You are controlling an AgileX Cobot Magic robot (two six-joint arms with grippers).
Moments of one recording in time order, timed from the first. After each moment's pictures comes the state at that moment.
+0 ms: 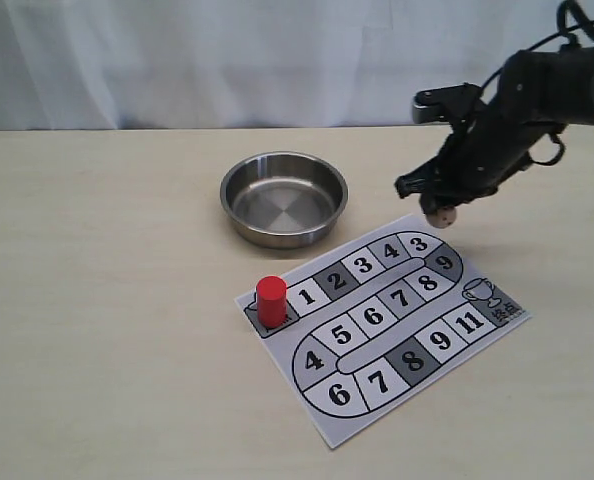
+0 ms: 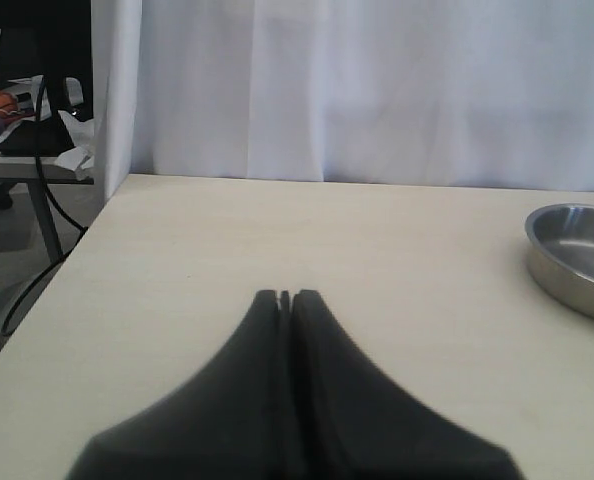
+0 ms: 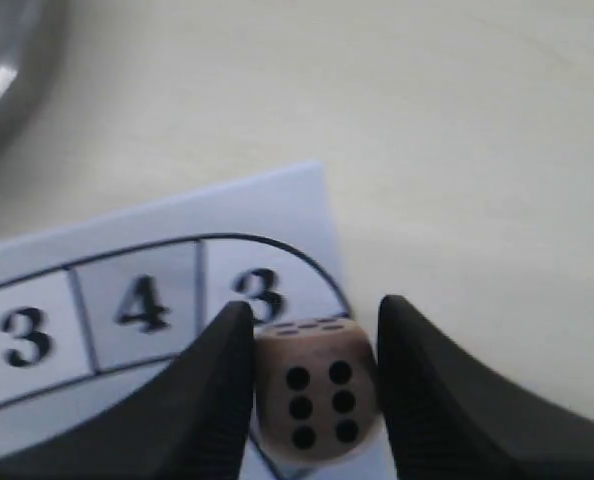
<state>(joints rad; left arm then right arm) 0.02 0.00 0.00 0.04 0.24 -0.06 0.14 2.04 -1.47 0.05 0.66 -0.16</state>
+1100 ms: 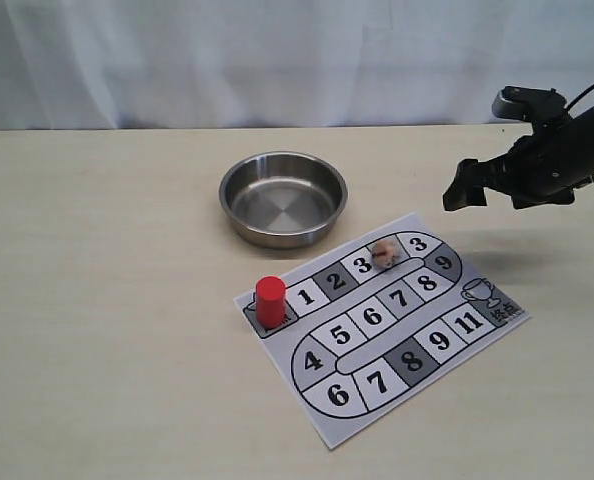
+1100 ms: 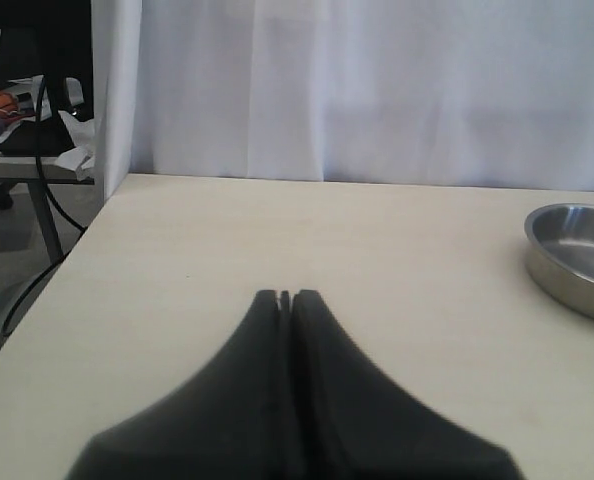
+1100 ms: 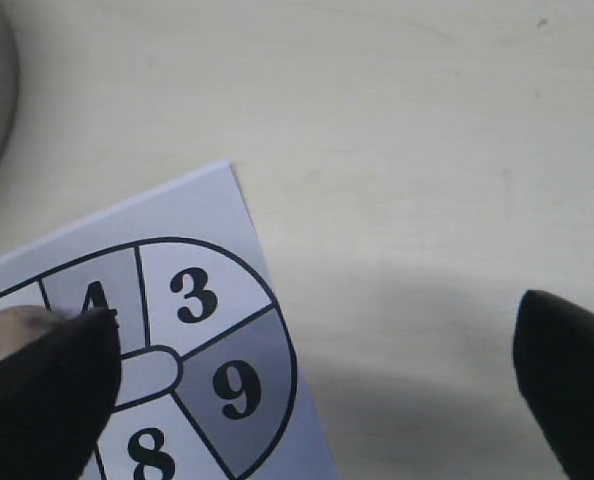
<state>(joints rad) 0.02 0.00 0.00 0.04 0.24 -0.06 -0.09 2.01 -1.37 0.55 0.62 -0.62</state>
